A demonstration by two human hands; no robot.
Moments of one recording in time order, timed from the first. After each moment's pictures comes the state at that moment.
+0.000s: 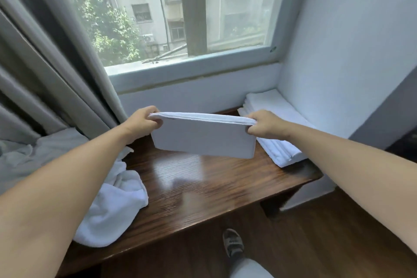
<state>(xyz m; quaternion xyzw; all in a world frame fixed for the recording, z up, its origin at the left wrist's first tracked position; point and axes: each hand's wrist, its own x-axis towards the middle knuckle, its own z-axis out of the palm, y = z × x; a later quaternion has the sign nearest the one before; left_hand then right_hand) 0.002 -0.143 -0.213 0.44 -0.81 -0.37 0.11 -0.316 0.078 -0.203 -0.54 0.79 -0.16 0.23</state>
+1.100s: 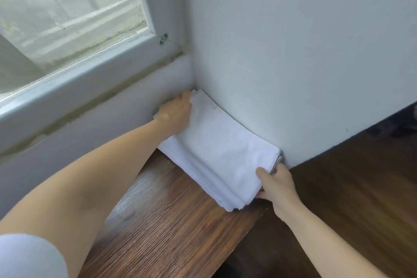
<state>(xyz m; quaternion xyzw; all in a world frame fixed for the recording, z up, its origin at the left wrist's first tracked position) -0.514 -0.166 -0.342 0.20 -0.97 -0.10 -0.06 -0.488 0.159 -0.349 0.15 0.73 -0.60 0.28</state>
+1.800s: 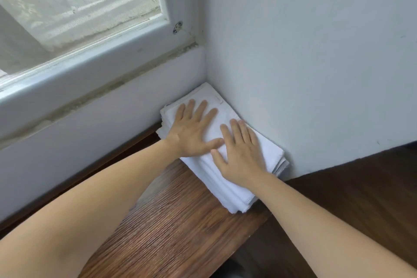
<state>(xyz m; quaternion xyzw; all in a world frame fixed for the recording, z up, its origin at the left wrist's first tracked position) -0.469 -0.127 -0.375 0.11 -0.98 -0.07 -0.12 -0.517 0.064 -0.375 -0.42 0.90 -0.10 0.05</state>
